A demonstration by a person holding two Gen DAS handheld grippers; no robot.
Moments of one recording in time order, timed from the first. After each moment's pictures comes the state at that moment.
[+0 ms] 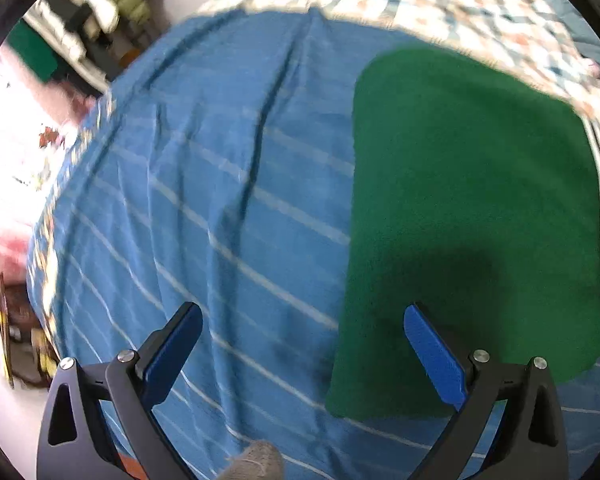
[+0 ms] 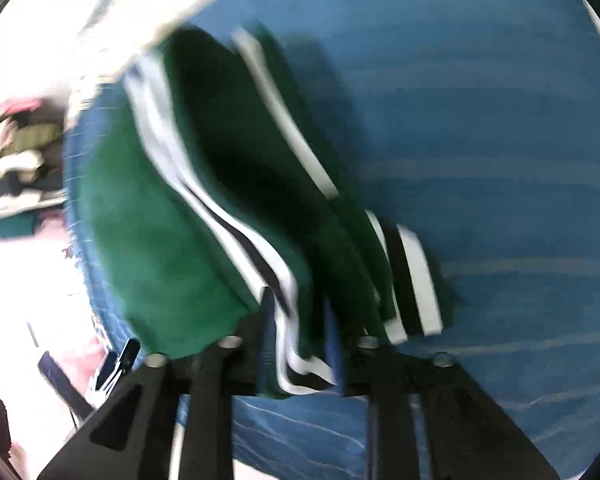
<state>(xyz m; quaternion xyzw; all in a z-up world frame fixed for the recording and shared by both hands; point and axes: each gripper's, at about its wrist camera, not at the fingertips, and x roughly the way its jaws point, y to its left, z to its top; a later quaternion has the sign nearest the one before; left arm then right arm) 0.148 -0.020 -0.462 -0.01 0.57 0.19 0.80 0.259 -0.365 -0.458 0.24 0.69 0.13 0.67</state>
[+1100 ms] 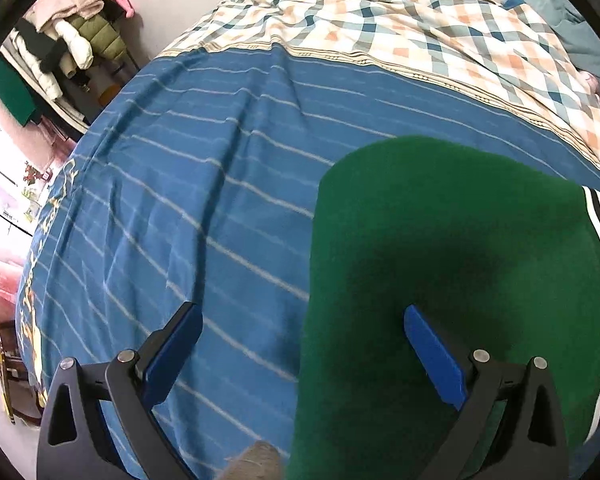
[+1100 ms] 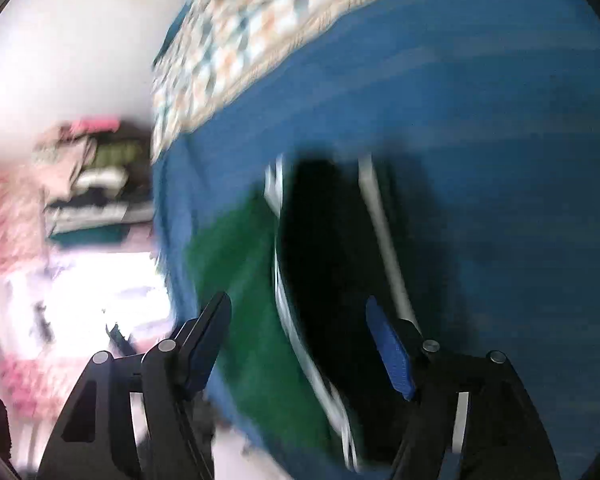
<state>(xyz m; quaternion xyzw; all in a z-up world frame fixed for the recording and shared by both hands) 0.238 -0.033 -0.473 0.00 0.55 0.16 0.82 0.319 -0.383 -0.503 0.35 0.69 0.25 0.58</state>
